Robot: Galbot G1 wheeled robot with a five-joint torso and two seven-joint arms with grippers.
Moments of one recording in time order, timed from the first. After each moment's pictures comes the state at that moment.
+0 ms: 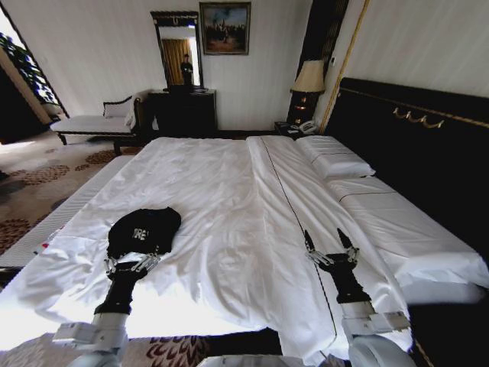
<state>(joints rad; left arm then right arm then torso) 1.95 -1.36 -0.77 -2.45 -0.45 -0.12 -0.02 -1.83 1.41 0.70 2.37 0.31 0.20 -0.09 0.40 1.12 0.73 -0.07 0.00</state>
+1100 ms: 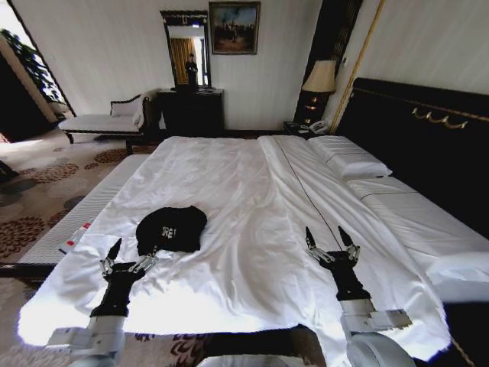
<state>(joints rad) 1.98 -1.38 -0.78 -2.48 -0.43 -0.14 -0.02 -1.82 1.41 0.69 2.39 0.32 0.19 -0.08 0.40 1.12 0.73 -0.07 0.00</state>
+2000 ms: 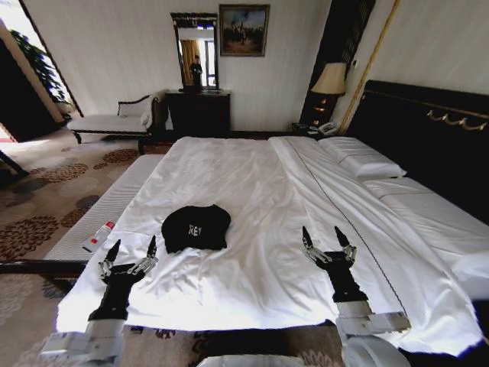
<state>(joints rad) 2.00 -1.41 -0.77 -2.50 -0.43 -0.14 -0.02 -1.84 1.43 0.65 2.42 0.35 0.18 -0.07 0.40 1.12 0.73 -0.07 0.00</state>
